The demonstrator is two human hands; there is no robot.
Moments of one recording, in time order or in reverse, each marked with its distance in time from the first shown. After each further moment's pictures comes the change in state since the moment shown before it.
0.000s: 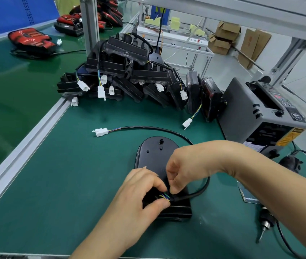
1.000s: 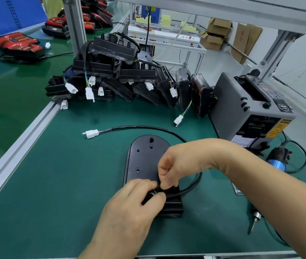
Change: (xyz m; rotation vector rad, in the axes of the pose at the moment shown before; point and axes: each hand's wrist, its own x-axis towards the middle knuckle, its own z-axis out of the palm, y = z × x) left_hand -0.010 0.005 0.014 0.632 0.198 0.426; right_hand -0.001 0.015 0.006 0.239 -0.020 -0.058
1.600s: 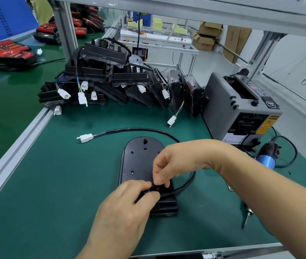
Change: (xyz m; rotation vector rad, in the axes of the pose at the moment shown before) left_hand 0.001 -0.001 0.002 -0.036 0.029 -0.026; right_hand -0.003 0.012 0.006 0.168 0.049 -0.071
